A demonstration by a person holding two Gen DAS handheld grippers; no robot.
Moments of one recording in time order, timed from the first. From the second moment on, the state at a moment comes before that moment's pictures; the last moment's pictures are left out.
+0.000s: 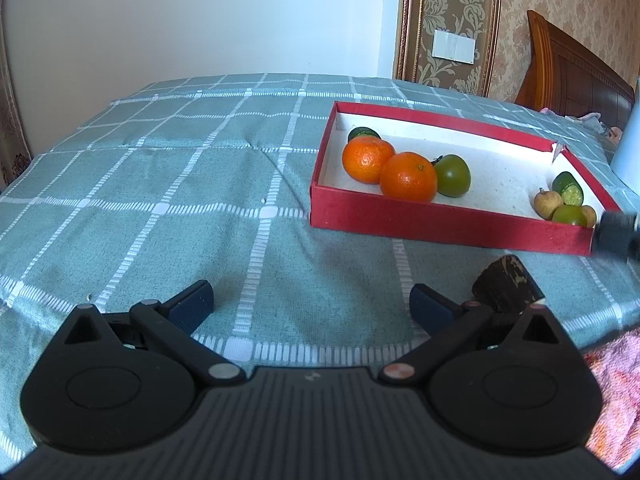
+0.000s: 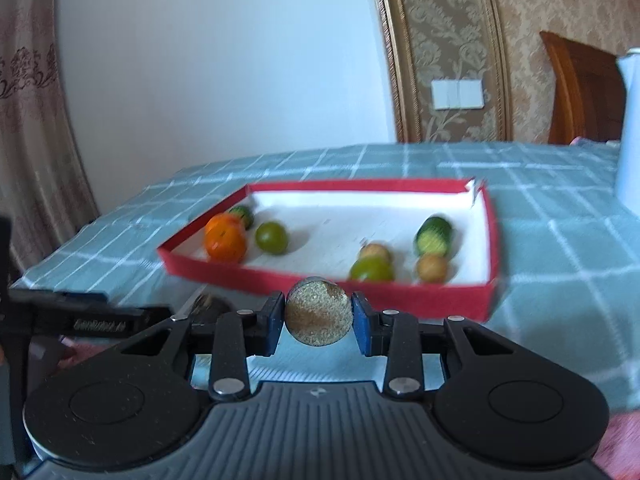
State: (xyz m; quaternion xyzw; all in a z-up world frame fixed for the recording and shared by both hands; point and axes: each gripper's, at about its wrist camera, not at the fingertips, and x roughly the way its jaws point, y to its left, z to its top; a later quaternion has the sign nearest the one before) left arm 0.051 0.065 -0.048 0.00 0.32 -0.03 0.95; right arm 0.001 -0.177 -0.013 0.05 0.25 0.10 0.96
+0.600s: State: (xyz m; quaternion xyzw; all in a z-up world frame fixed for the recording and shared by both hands) left arm 0.051 0.065 -0.048 0.00 0.32 -0.03 0.95; right arm 0.078 -0.182 -0.005 0.00 0.24 0.06 0.97
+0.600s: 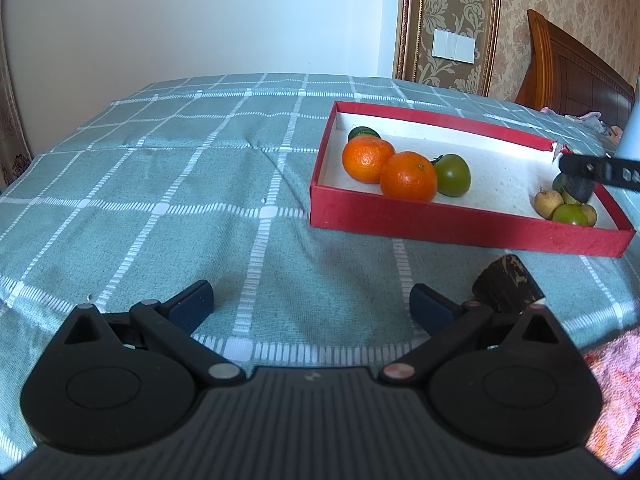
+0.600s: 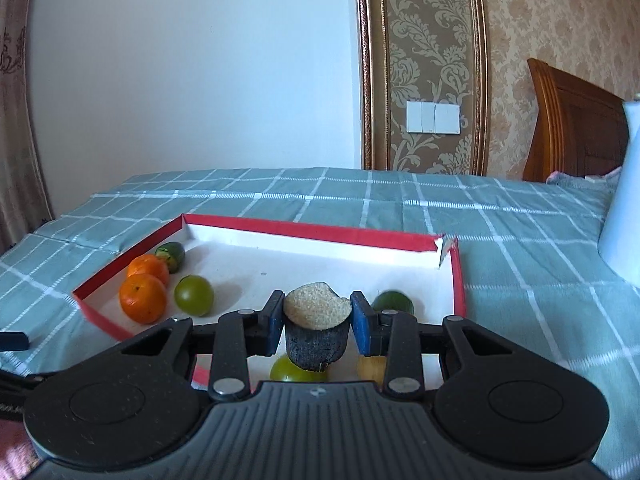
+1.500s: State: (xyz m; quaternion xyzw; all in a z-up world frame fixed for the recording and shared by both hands) left arm 0.051 0.065 -0.049 0.00 0.32 -0.03 0.95; right arm 0.148 -0.170 -0.030 -0.03 0.30 0.03 0.95
